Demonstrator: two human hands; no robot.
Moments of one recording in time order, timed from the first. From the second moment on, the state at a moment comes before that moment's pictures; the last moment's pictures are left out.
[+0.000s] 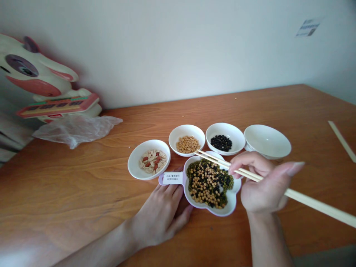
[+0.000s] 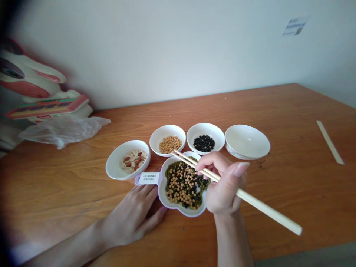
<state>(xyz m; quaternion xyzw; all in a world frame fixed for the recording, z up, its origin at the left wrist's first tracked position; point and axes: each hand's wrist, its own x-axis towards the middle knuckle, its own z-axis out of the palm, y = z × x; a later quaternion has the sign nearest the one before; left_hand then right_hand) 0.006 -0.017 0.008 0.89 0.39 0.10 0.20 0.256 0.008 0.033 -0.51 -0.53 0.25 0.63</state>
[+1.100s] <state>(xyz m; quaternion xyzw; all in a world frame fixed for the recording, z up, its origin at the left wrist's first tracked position) 0.007 -0.015 0.007 0.89 0.40 0.10 0.20 0.259 0.013 0.033 -0.51 -0.52 0.29 0.63</state>
